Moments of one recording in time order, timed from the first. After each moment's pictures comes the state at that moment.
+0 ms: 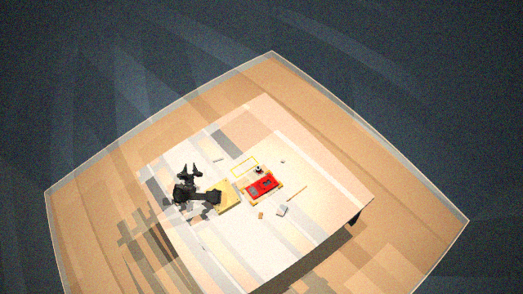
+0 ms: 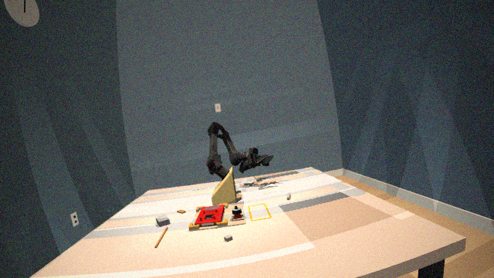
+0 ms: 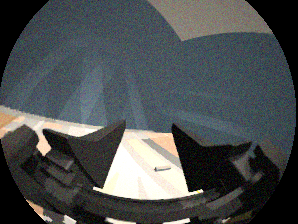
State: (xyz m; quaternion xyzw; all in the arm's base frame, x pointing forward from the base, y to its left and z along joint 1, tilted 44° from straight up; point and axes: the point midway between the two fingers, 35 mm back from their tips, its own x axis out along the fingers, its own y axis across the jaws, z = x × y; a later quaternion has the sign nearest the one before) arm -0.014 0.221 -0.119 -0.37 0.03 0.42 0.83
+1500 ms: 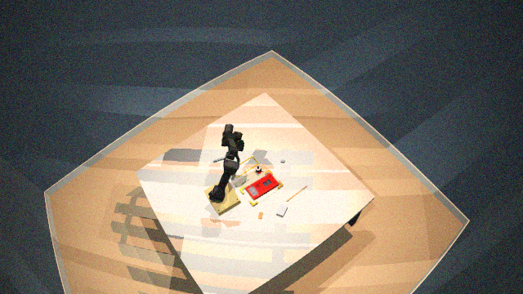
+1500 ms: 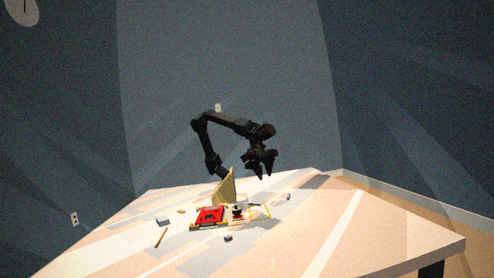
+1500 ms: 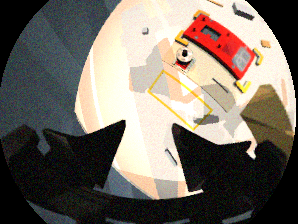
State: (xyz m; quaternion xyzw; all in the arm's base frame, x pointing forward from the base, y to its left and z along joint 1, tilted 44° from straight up) arm 0.325 0.122 -0.083 0.17 0.36 -0.47 0.79
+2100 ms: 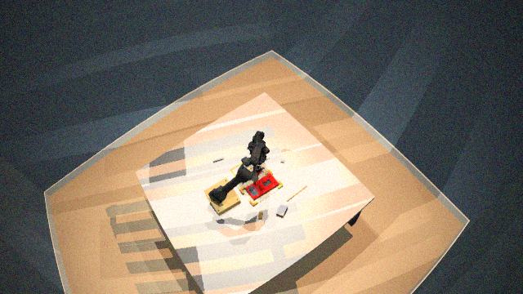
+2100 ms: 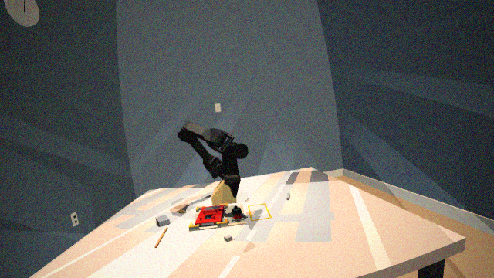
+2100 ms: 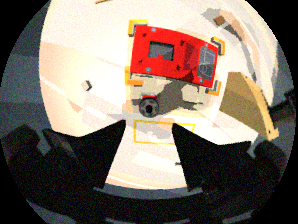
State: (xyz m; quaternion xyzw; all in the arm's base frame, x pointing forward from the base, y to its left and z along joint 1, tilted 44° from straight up) arm 0.362 -0.012 -0.016 0.29 0.26 -0.69 0.61
